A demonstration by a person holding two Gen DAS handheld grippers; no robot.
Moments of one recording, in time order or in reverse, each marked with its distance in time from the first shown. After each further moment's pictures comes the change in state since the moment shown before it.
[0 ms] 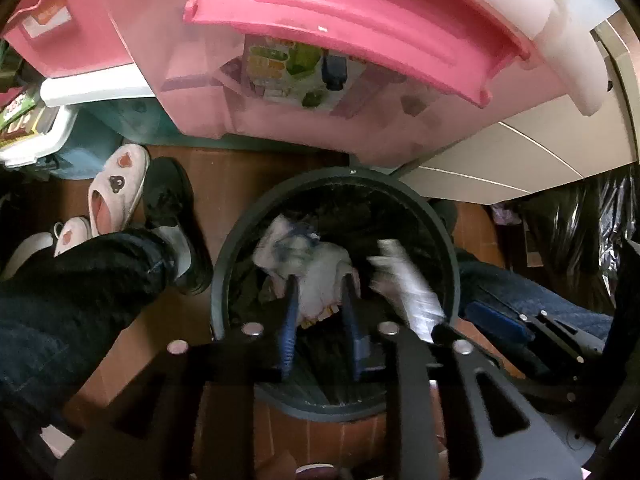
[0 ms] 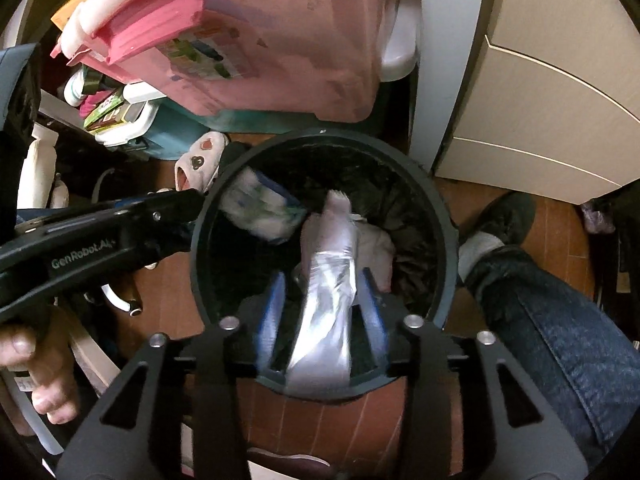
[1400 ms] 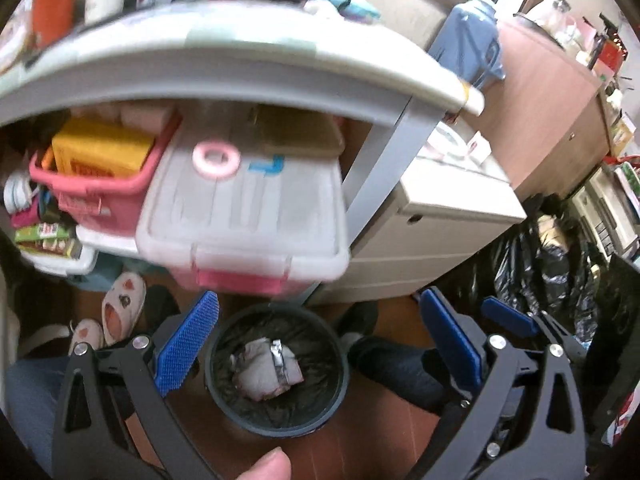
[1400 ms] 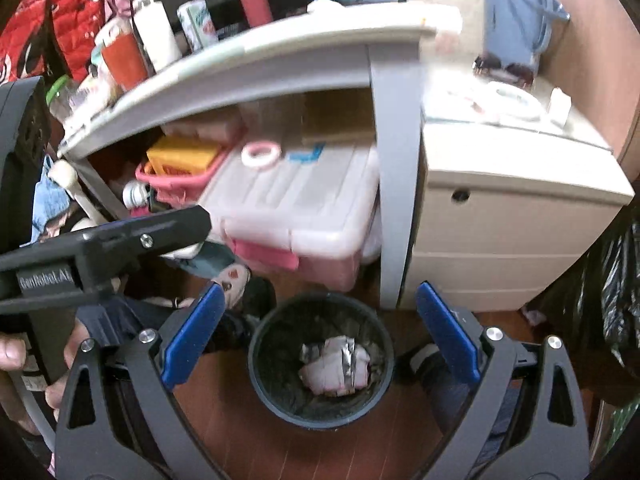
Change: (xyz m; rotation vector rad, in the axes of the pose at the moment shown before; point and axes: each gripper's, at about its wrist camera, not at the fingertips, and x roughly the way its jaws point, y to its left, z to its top) left arm -0.252 -0.079 0.002 0.119 -0.434 -0.127; right arm -0.255 0.032 -0.005 -0.056 -0.520 -0.034
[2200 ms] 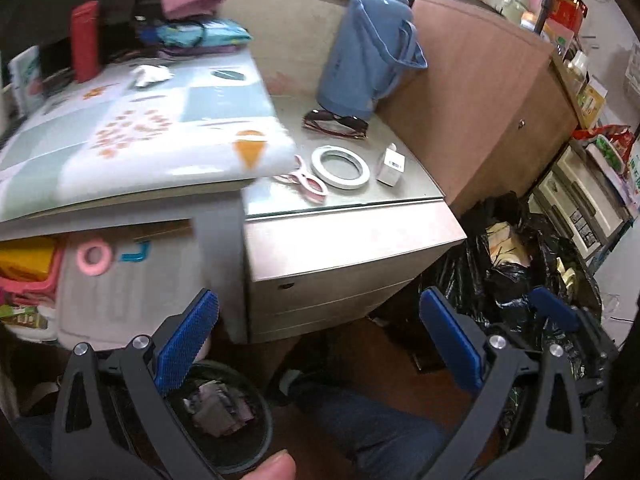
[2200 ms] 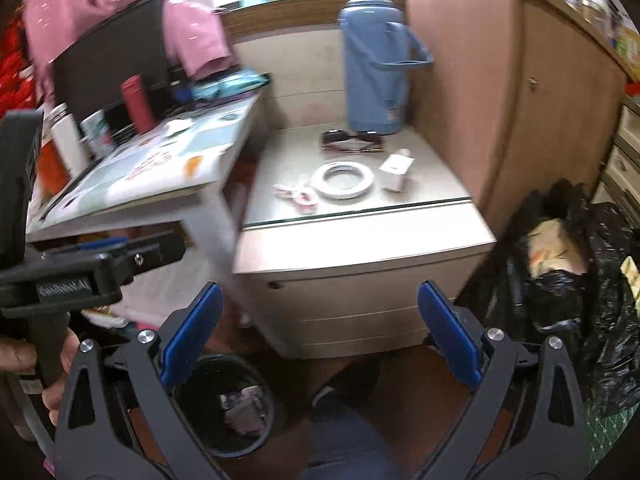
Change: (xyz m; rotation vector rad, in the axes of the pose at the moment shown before) left arm 0.042 -0.188 0.071 0.155 -0.002 -0.065; right arm -0.108 -0.180 0.056 0.136 -0.153 -0.263
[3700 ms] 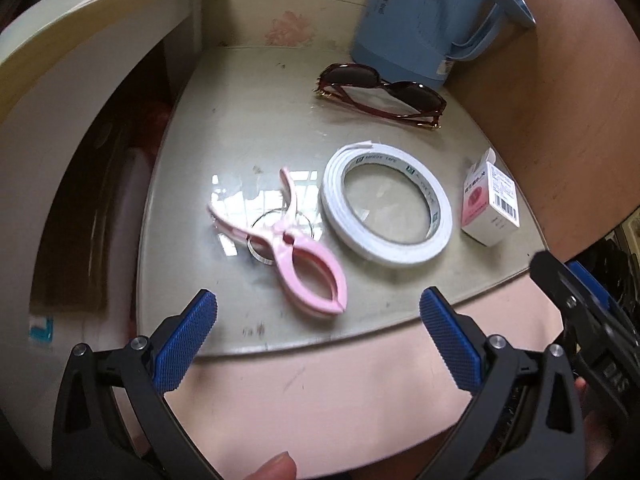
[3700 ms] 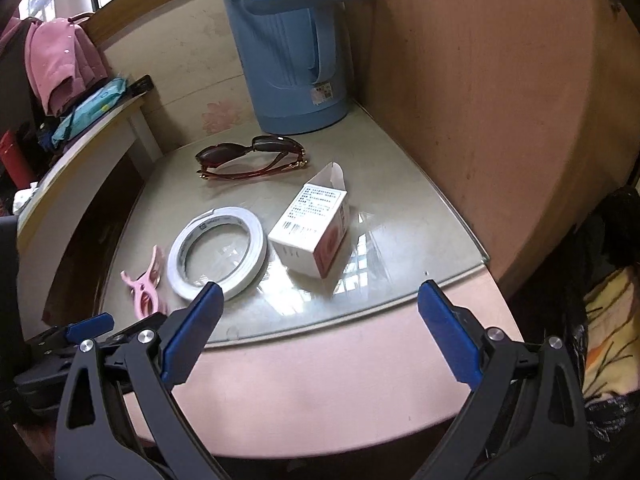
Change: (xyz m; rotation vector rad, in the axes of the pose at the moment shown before) left arm 0.231 -0.007 0.097 -0.074 0.114 0.126; right arm 0.232 -0.106 0.095 0.133 0.054 -0.050
